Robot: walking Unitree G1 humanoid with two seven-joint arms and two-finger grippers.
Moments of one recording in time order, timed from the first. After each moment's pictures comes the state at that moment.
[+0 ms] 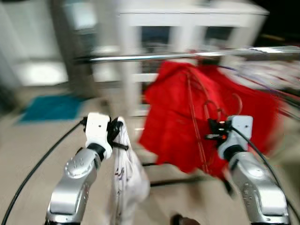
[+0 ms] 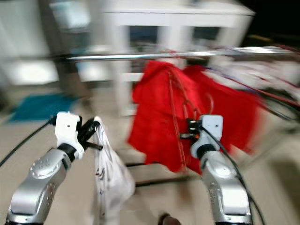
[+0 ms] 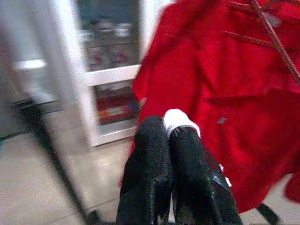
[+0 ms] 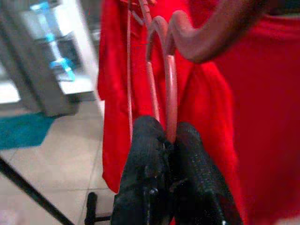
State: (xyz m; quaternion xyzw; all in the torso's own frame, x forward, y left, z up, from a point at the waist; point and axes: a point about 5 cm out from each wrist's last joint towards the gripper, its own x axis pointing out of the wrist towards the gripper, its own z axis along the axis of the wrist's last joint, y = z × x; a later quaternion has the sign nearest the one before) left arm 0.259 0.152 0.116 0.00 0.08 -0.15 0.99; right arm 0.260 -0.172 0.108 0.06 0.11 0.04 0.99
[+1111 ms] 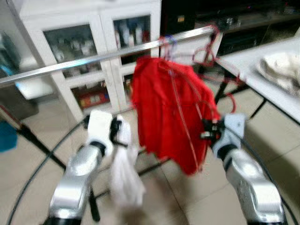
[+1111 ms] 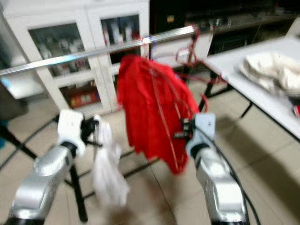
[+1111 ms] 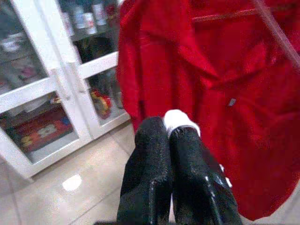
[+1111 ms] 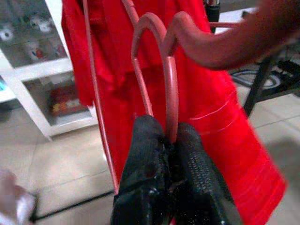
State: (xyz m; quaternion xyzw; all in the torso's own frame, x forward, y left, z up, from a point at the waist) left arm 0.266 0.142 0.115 0.04 0.09 -0.15 0.98; right arm 0.260 -0.171 0.109 0.01 0.12 0.05 0.99
